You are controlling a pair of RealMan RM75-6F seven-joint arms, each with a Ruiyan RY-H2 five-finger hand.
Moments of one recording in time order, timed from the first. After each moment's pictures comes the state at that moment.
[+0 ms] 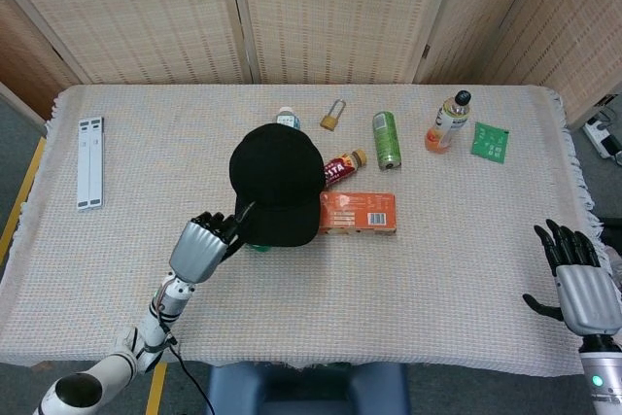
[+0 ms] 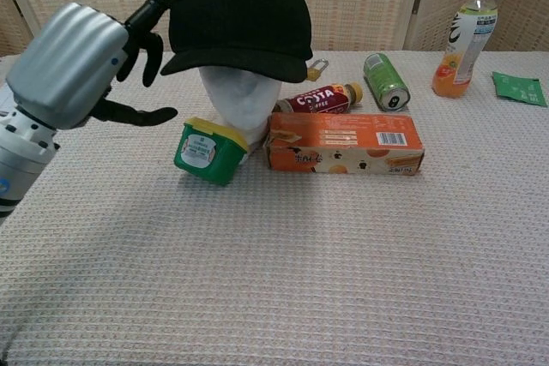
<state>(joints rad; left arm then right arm) -0.69 -2.03 -0.02 -0.49 1.60 1.81 -0.01 0.07 -1.08 0.05 -1.69 -1.42 1.43 -0.14</state>
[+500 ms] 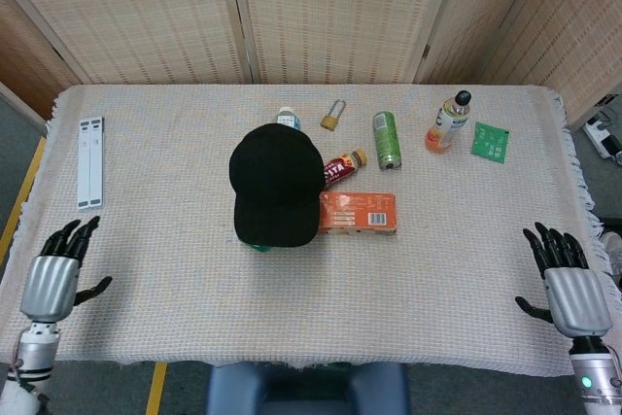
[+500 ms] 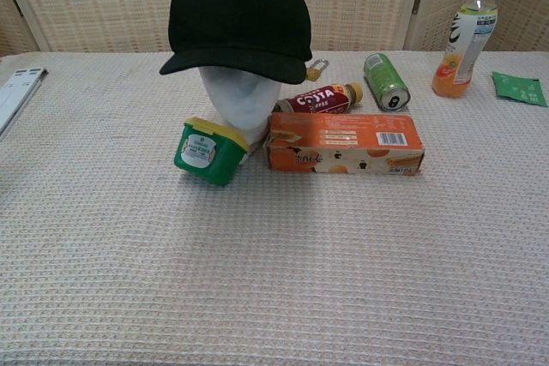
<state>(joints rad) -0.27 -1.36 0.09 -1.28 1.41 1.67 0.00 0.08 -1.12 0.04 -1.68 -1.45 1.43 -0.19</state>
